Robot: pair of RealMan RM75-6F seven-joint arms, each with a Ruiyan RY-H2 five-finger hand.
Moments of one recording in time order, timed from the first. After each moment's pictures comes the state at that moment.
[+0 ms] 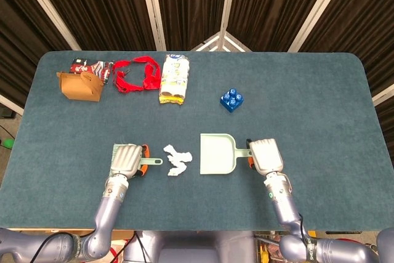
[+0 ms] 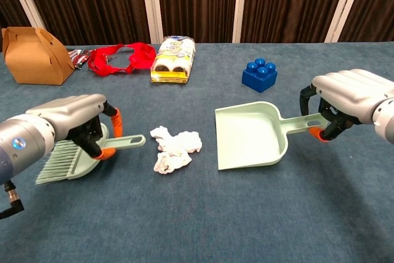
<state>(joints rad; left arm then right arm) -0.65 -1.74 -0.19 -1.67 0.78 1.24 0.73 0.58 -1.60 0.15 -1.59 -1.00 1.22 -0.77</state>
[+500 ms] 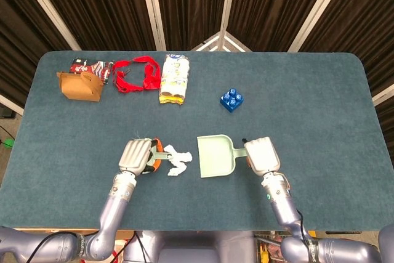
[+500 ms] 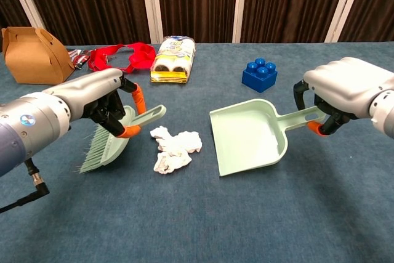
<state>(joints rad) -0.66 -1.75 -0.23 -1.74 0.84 1.25 0.65 0.61 -1.58 0.12 -1.65 -1.02 1.24 -0.92</state>
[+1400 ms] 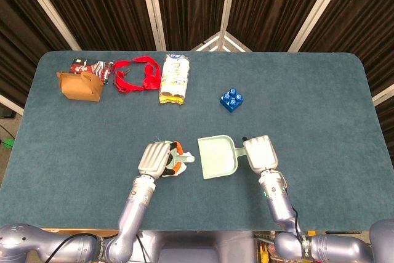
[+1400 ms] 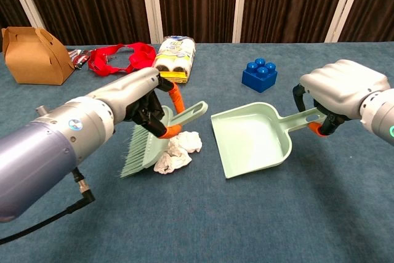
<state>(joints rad) -0.72 -1.91 -0.28 -1.69 0.86 1.28 0.62 0.65 -1.62 0.13 -1.62 -0.93 1.25 -1.00</state>
